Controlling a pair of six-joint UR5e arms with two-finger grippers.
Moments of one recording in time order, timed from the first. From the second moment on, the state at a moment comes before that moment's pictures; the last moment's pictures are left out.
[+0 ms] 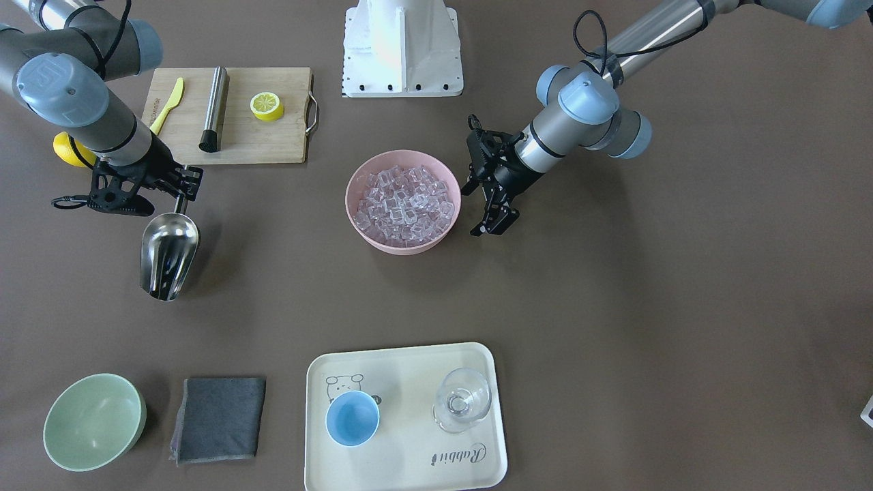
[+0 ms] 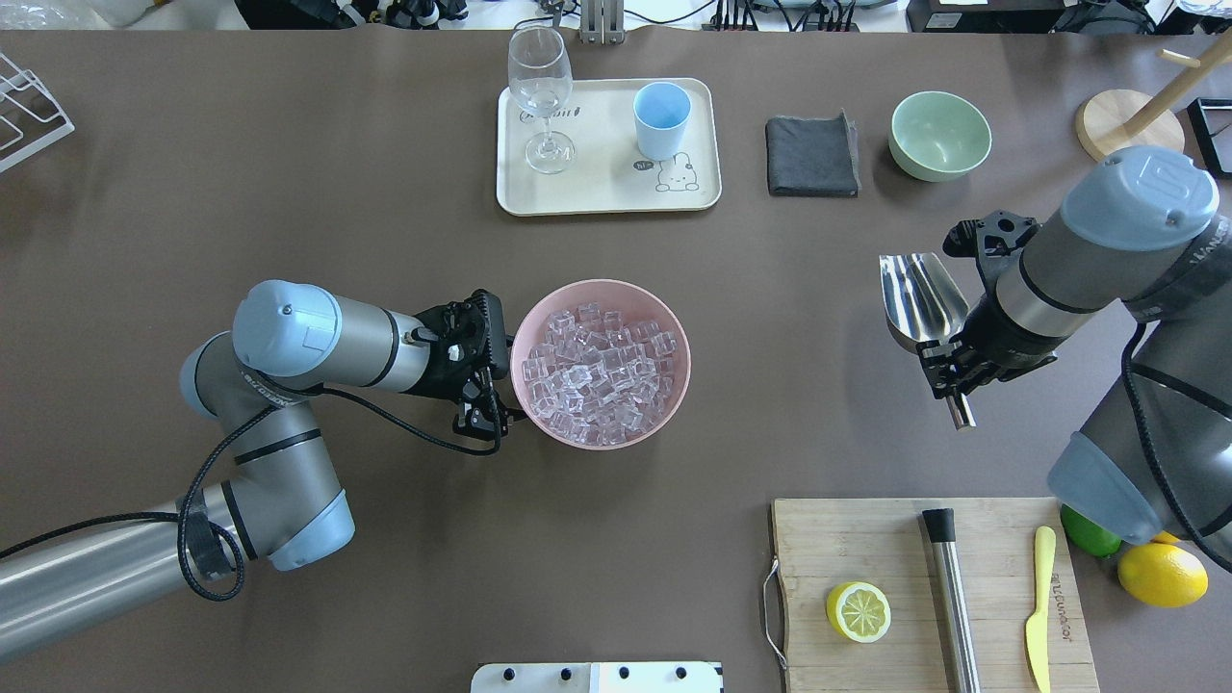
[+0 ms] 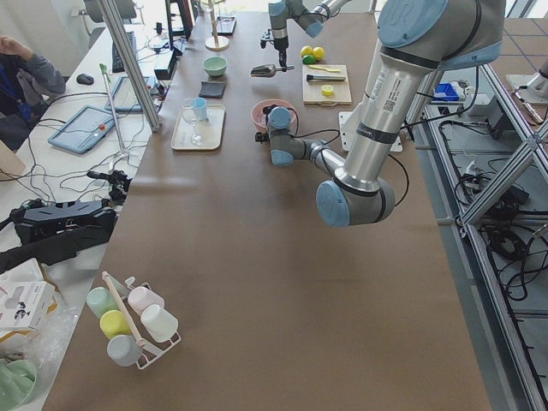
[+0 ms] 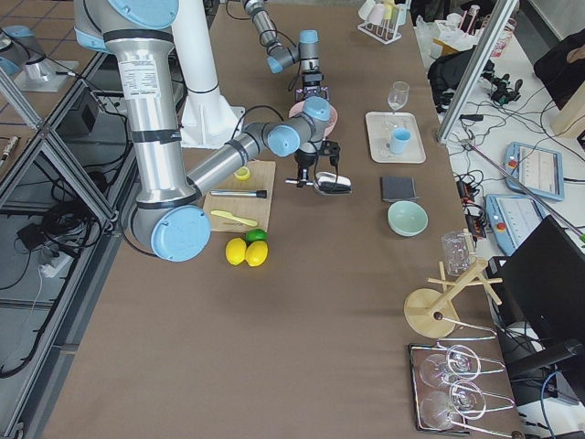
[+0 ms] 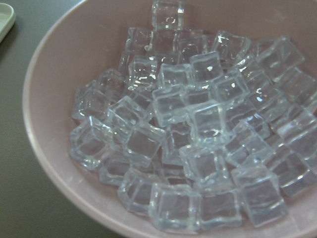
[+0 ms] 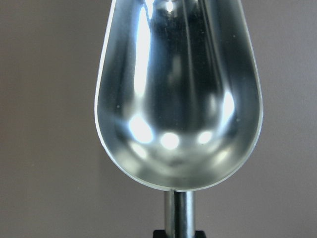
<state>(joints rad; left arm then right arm) -0.52 -2.06 -1.45 -2.53 -1.94 0.01 0.78 -1.42 1.99 -1.63 2.17 0.84</state>
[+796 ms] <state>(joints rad) -0.52 -2.09 -1.42 -2.53 -1.97 0.01 0.84 -1.26 2.20 -2.02 2.17 0.38</state>
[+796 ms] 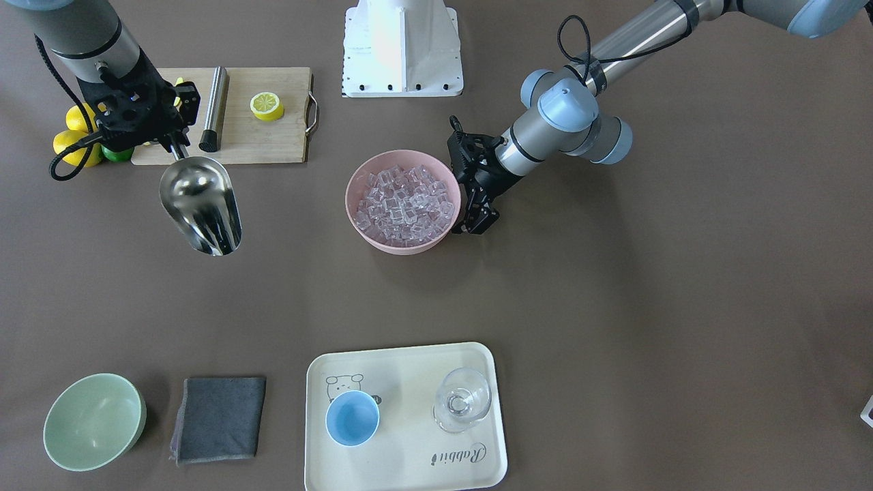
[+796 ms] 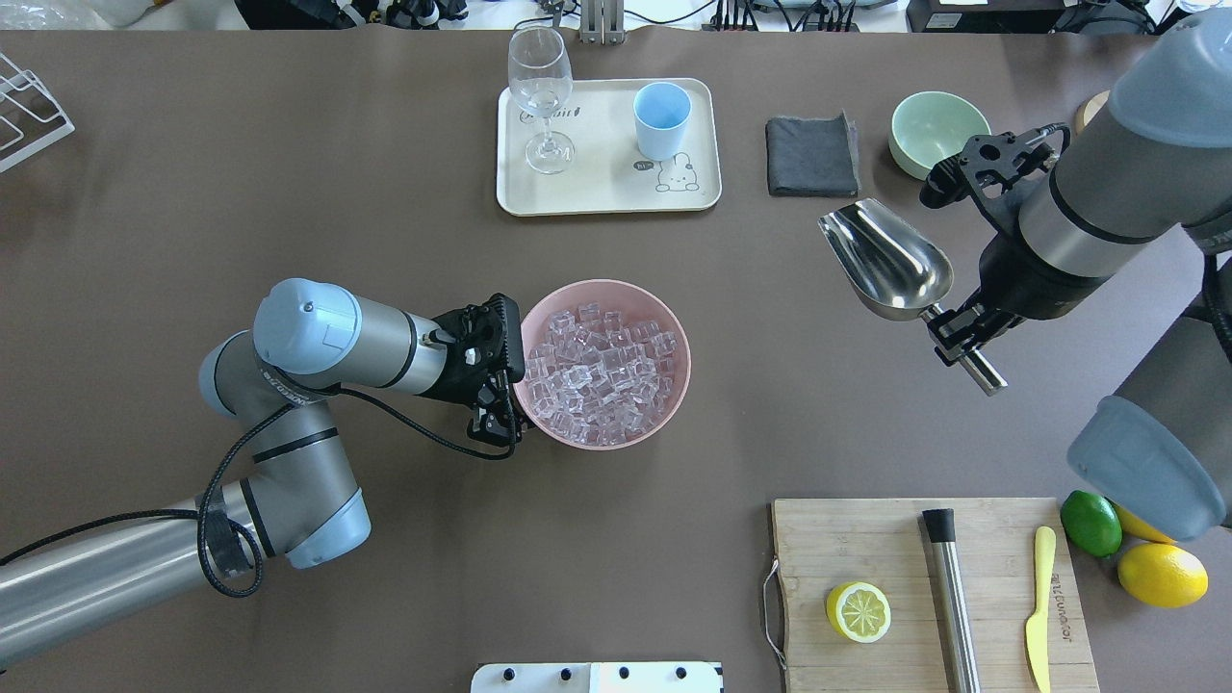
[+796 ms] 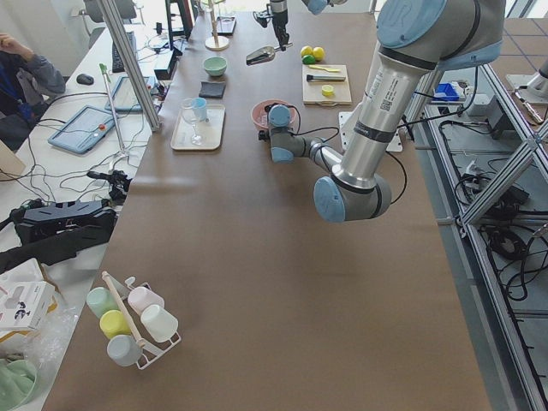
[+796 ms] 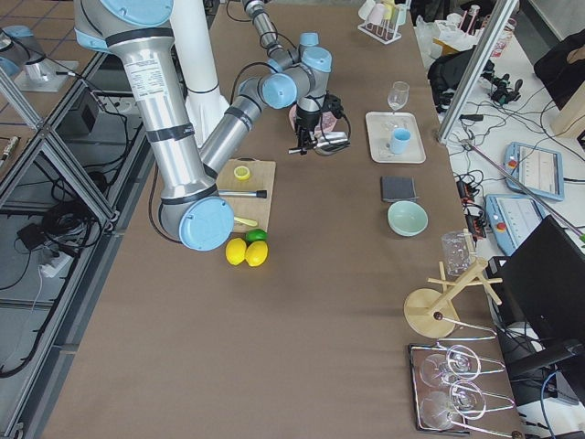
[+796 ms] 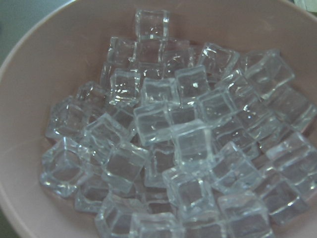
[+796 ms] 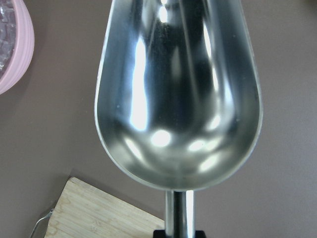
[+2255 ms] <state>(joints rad) -0.52 -2.10 -1.41 -2.53 -1.99 0.00 0.77 -0.86 1.95 -2.34 1.89 -0.41</state>
